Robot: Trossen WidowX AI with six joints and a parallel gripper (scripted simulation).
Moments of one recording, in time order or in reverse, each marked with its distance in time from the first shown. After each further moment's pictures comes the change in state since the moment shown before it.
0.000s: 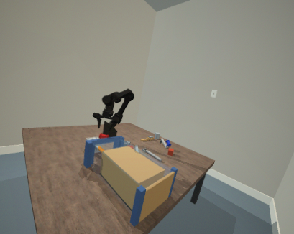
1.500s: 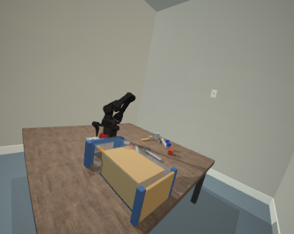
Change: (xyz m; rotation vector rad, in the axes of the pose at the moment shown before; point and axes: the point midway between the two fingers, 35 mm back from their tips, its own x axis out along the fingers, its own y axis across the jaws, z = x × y) arm 0.058 0.004 -0.021 -0.002 -0.047 0.006
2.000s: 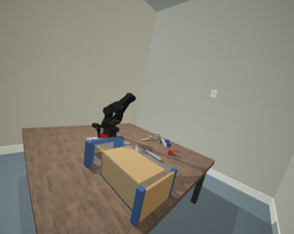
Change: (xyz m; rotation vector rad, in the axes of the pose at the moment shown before) arm 0.010 0.000 -0.007 0.001 0.005 0.000
